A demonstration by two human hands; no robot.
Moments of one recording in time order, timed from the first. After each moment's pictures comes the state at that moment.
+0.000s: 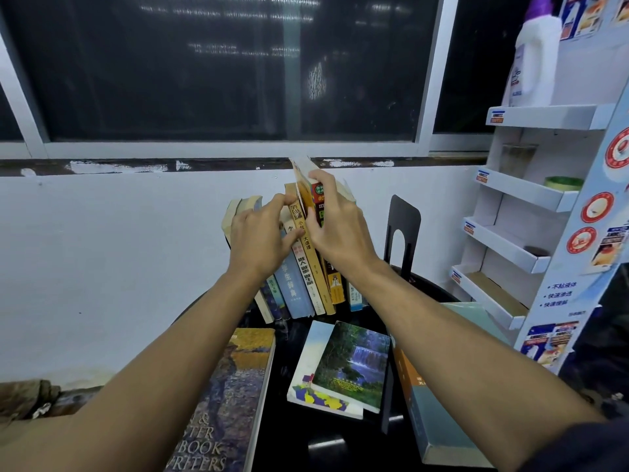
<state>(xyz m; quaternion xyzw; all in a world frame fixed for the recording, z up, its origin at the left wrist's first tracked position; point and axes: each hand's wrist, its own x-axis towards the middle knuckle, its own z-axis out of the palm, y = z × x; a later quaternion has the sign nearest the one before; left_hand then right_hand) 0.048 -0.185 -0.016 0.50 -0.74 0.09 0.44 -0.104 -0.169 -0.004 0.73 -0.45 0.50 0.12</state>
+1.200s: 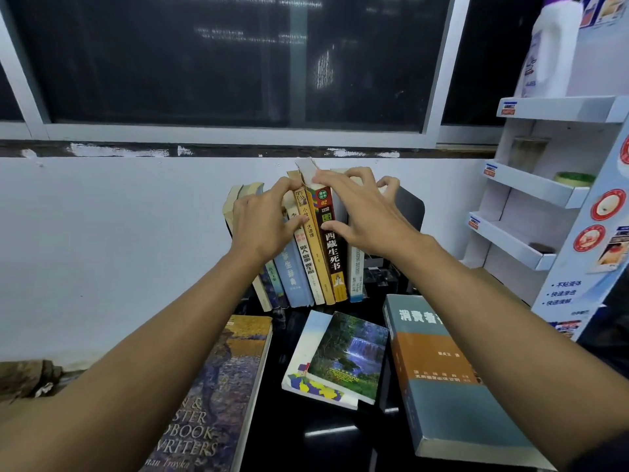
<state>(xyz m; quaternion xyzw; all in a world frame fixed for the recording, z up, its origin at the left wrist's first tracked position) 0.043 -0.190 -0.012 0.52 -0.74 0.05 0.43 -0.157 -0.166 0.015 0.81 -0.49 0.28 0.17</state>
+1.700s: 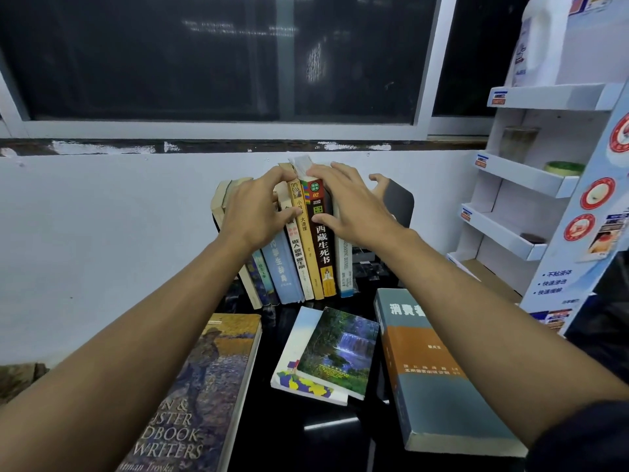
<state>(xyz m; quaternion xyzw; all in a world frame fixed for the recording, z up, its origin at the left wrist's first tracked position) 0.035 -0.193 0.000 0.49 -0.76 0.00 0.43 -0.159 -0.182 0.006 0.78 -0.53 0.29 0.15</state>
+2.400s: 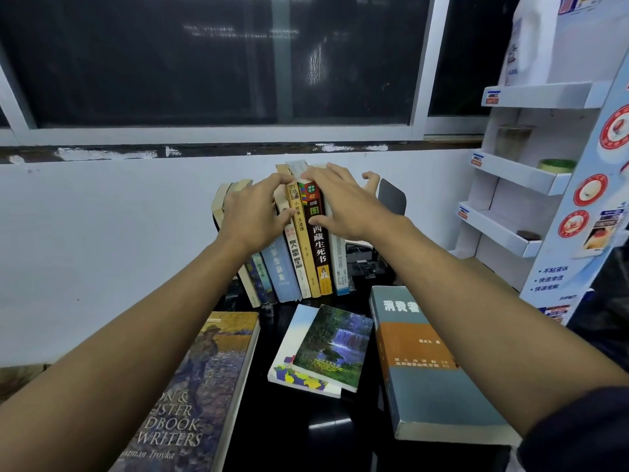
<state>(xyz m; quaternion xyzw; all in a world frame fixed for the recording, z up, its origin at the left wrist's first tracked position) 0.032 -0.184 0.001 0.53 -0.76 0.04 0.38 -0.159 -0.176 0.021 0.81 -0.53 0.22 0.12</state>
